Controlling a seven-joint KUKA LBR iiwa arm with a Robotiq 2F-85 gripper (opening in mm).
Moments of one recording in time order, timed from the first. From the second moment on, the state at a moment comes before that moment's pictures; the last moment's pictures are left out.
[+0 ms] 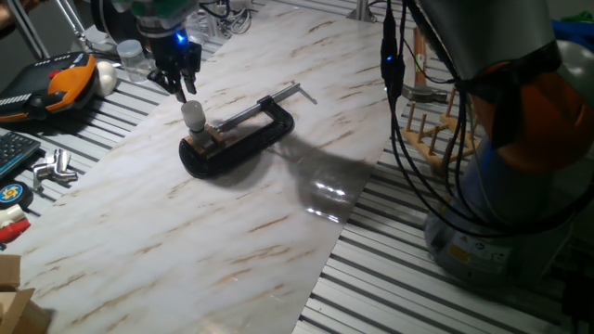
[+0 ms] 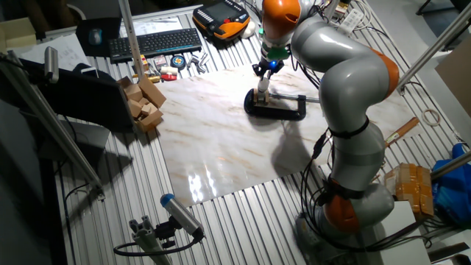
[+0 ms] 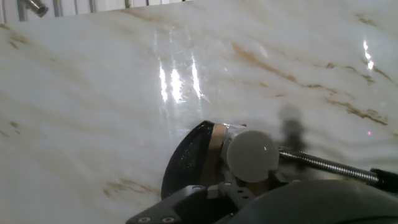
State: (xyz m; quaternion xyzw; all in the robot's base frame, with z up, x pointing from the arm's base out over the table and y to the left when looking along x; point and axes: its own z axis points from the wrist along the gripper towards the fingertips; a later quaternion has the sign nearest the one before) arm 0.652 0.025 0.174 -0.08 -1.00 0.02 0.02
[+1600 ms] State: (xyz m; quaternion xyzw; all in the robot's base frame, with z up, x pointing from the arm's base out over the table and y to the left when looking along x) arm 0.652 0.026 0.172 -0.35 -0.94 0.00 0.01
